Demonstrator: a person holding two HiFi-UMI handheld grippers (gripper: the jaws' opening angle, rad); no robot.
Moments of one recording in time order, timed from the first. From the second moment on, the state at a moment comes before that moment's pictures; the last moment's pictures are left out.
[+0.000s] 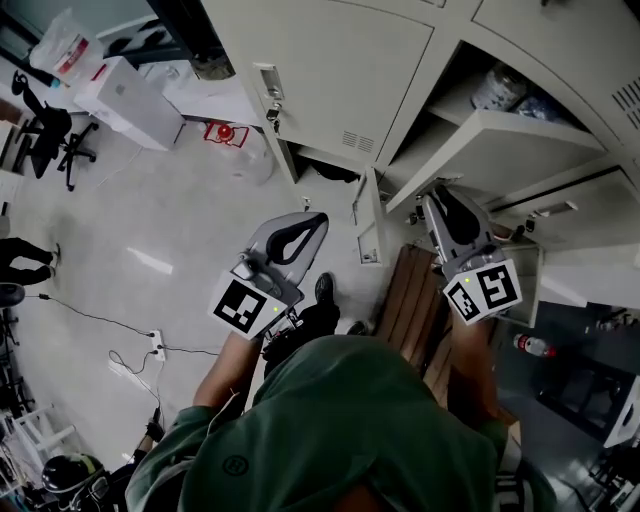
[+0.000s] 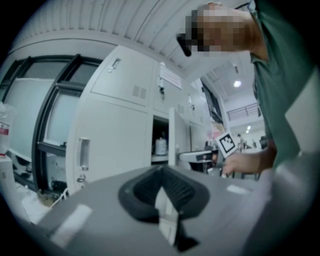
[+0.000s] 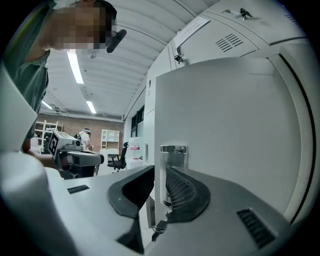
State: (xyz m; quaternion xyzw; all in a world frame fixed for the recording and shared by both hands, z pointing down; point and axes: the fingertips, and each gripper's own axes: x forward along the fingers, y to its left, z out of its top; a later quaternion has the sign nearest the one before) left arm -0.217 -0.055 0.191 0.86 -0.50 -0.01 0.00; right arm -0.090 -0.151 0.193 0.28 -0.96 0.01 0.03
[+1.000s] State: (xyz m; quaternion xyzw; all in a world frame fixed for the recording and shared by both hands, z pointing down) left arm -0.248 -0.128 0.214 0.89 -0.46 -0.01 0.02; right arm -0.124 -0.263 0.204 0.36 -0.93 0.01 0.05
